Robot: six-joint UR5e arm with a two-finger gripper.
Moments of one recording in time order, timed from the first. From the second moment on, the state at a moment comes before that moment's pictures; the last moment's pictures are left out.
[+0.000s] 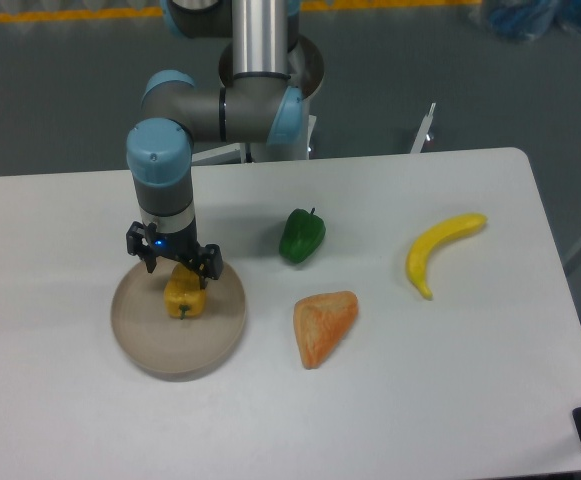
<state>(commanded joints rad) 1.77 -1.85 -1.89 -0.84 1.52 0.31</state>
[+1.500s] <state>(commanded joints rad) 2.20 -1.71 -1.81 -0.90 1.60 0.95</state>
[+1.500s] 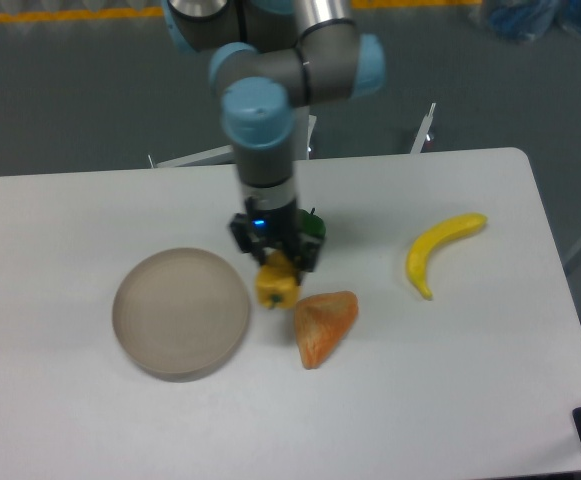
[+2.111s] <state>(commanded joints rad) 2.29 -1.73 -1.75 -0.90 1.60 1.06</state>
